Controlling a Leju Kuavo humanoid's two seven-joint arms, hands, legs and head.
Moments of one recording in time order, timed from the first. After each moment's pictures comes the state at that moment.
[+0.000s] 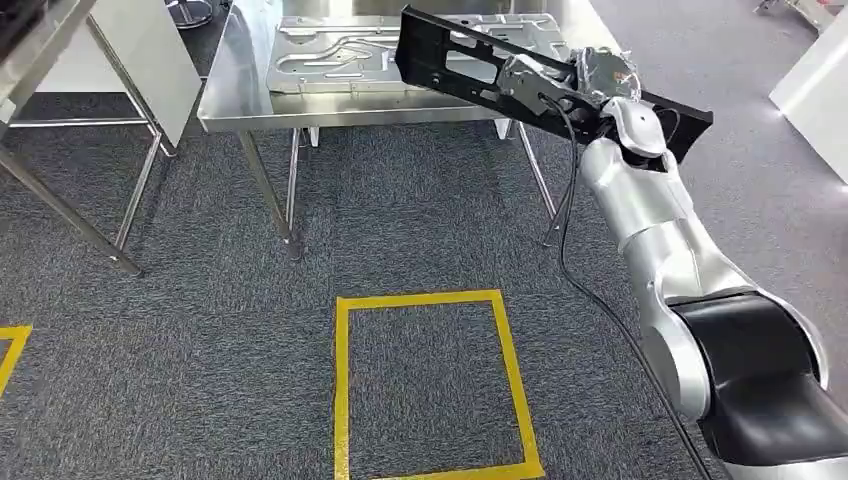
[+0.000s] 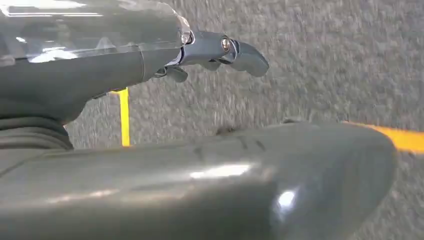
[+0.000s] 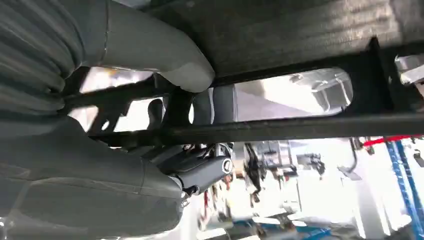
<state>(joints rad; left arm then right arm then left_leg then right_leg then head) -0.06 -0.02 -1.01 -0.14 1.20 0.23 -0.40 -1.19 -0.10 0.19 -0.55 1.14 -0.22 -0.09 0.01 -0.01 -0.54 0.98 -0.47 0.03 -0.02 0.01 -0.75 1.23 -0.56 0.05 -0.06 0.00</state>
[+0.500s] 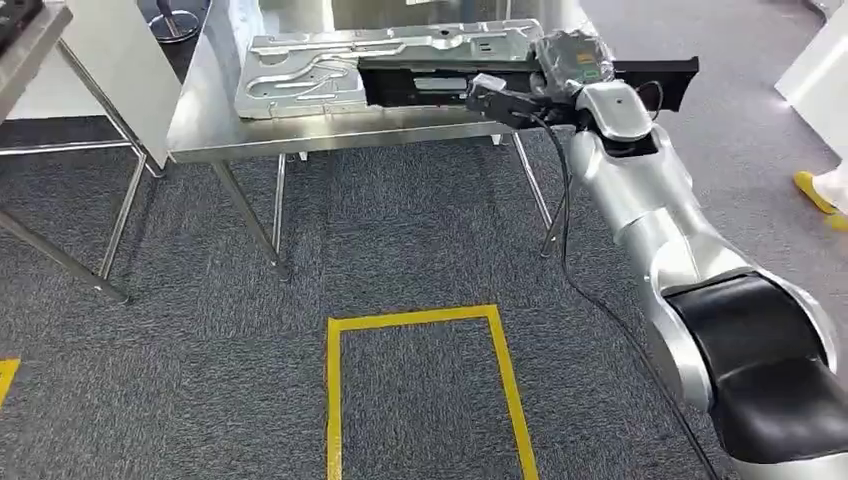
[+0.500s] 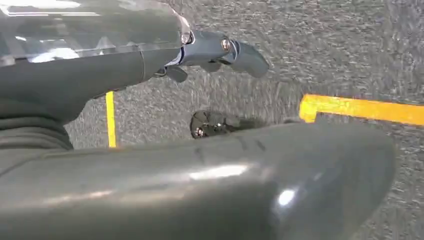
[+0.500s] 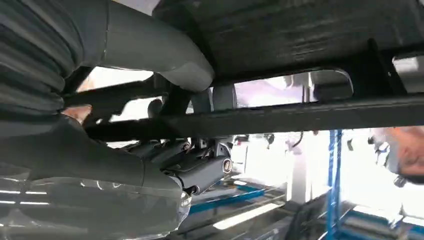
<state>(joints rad) -0.07 -0.01 -1.01 -0.14 1.25 0.22 -0.40 -1.25 -0.08 0.38 -0.51 1.21 -0.20 -0.24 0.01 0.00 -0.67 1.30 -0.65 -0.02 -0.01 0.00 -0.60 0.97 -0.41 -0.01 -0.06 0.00</state>
